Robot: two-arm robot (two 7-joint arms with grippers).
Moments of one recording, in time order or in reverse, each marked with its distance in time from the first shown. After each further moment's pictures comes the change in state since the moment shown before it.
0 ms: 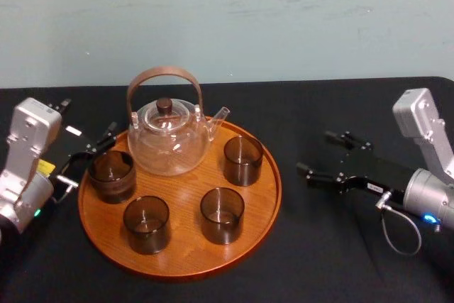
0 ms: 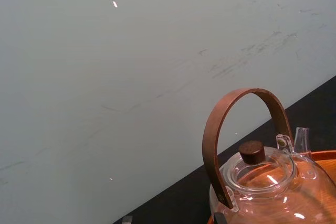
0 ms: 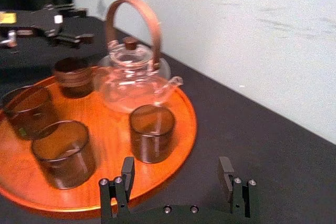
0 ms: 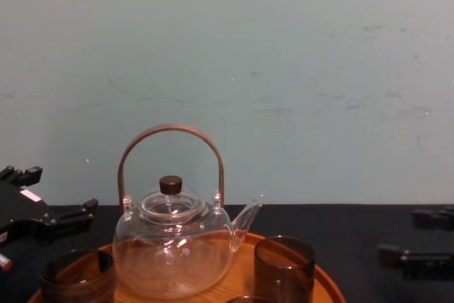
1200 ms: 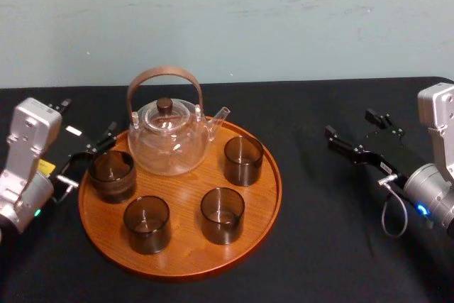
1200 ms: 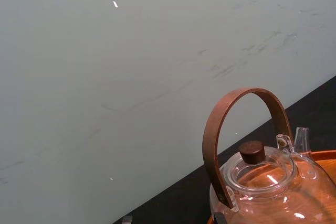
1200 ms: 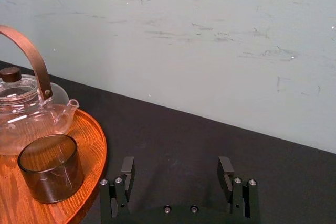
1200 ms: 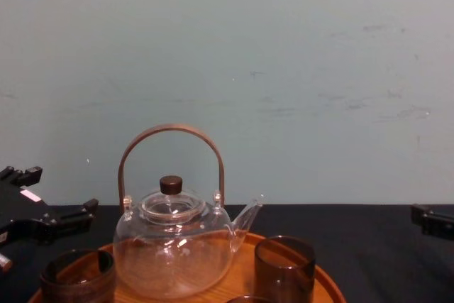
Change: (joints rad) left arm 0.000 0.000 0.000 0.000 0.000 0.000 0.000; right arm -0.061 -0.183 0.138 0.049 -0.079 -0.053 -0.286
